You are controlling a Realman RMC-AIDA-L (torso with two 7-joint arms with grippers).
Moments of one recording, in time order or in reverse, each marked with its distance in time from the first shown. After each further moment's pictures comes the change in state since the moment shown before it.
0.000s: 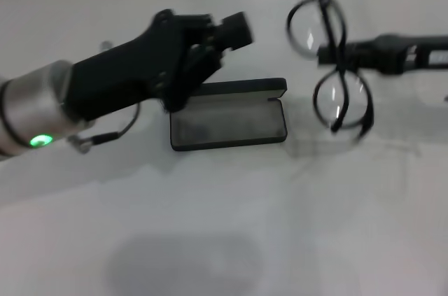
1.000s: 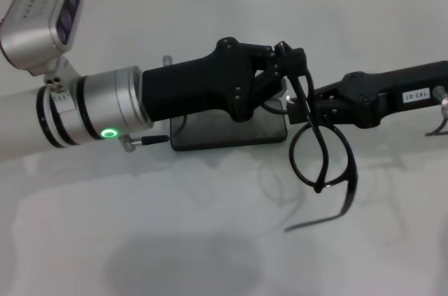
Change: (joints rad) left arm -0.092 -0.033 0.008 -0.039 0.148 -0.237 -0.003; right arm 0.051 0.041 -0.052 -0.012 -0.097 -0.111 -0.017
